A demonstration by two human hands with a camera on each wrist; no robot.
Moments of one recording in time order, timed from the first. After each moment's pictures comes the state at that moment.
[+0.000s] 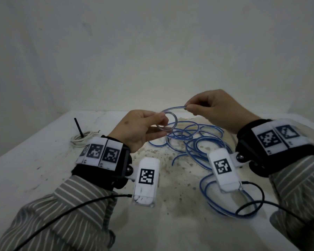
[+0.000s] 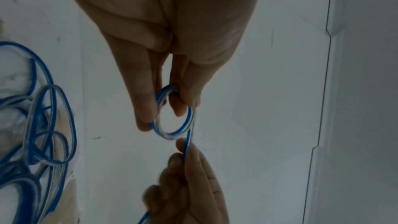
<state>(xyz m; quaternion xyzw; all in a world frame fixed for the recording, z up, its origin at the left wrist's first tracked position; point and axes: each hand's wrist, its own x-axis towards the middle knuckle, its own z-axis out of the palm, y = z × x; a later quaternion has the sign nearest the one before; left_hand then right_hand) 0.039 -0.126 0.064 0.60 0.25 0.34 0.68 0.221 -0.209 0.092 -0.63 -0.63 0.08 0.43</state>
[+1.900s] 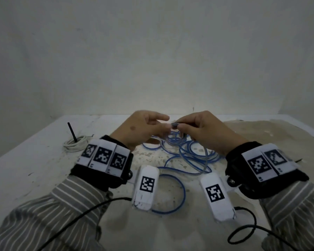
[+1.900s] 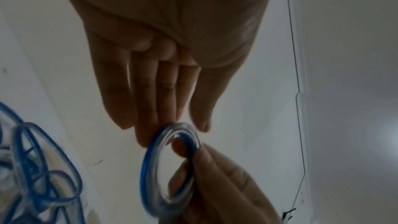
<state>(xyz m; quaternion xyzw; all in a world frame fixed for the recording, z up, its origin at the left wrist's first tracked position) 0.050 -0.133 0.070 0.76 0.27 0.26 0.53 0.204 -0.228 0.066 -0.64 -0.63 0.13 0.42</state>
